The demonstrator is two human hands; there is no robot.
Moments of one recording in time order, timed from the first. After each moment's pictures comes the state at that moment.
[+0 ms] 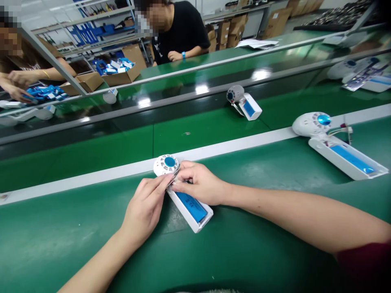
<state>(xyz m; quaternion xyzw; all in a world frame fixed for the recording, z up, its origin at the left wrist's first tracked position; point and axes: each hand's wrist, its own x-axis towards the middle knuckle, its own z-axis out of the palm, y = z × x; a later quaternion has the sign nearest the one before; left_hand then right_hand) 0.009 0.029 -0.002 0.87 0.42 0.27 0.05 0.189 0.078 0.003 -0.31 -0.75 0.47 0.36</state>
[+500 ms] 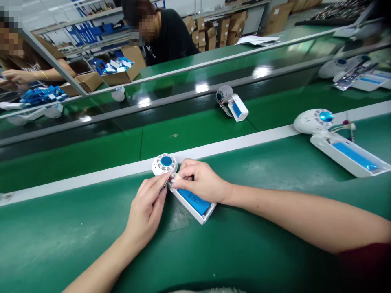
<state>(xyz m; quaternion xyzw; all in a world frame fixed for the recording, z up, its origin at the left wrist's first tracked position) 0.017 0.025 -0.004 0.80 0.48 0.33 0.16 0.190 0.078 -0.003 -0.35 -0.72 0.46 0.37</state>
